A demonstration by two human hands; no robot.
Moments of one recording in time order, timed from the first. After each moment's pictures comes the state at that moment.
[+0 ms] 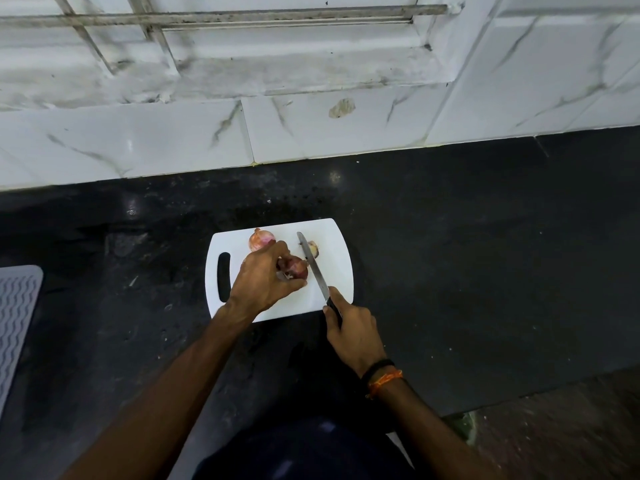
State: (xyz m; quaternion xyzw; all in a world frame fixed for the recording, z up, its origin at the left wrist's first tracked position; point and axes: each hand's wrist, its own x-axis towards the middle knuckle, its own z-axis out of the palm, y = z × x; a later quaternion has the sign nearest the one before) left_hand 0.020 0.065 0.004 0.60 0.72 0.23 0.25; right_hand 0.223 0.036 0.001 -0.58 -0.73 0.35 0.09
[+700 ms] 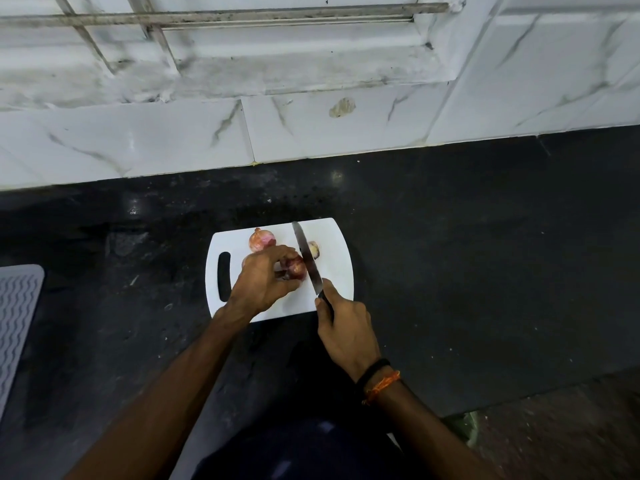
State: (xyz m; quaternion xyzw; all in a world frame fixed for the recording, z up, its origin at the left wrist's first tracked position) left_hand 0.018 0.060 0.005 0.60 0.68 0.30 0.31; right_hand 0.206 0.031 0.037 -0.57 -0.74 0.34 0.13
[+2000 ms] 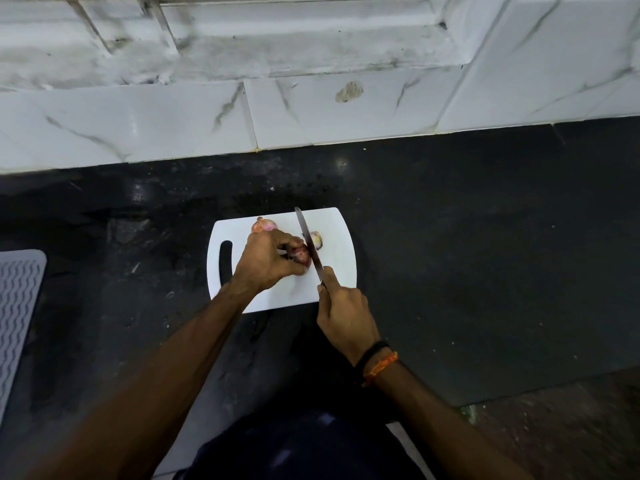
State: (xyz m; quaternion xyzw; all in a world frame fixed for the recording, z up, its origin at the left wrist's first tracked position) left_hand 0.019 0.077 0.021 0.57 0.68 0.30 0.35; right_hand 0.200 0.042 0.042 -0.55 -0.76 0.33 0.06
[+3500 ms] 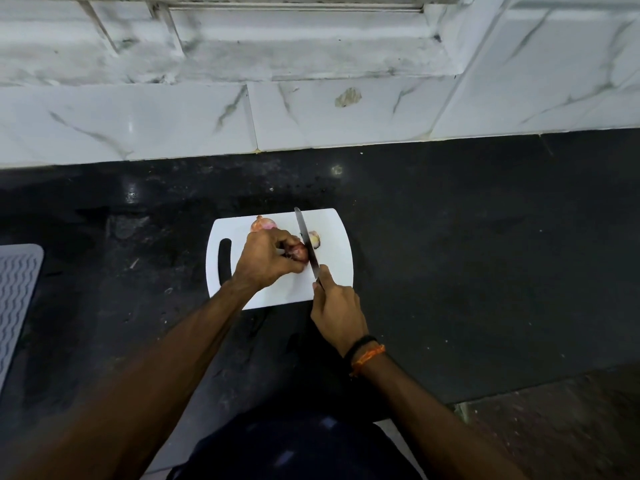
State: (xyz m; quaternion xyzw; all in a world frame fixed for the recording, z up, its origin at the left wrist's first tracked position) left_hand 0.021 0.072 0.016 0.55 0.68 0.33 0.35; right_hand 0.195 0.039 0.031 -0.57 -0.75 0.33 0.07
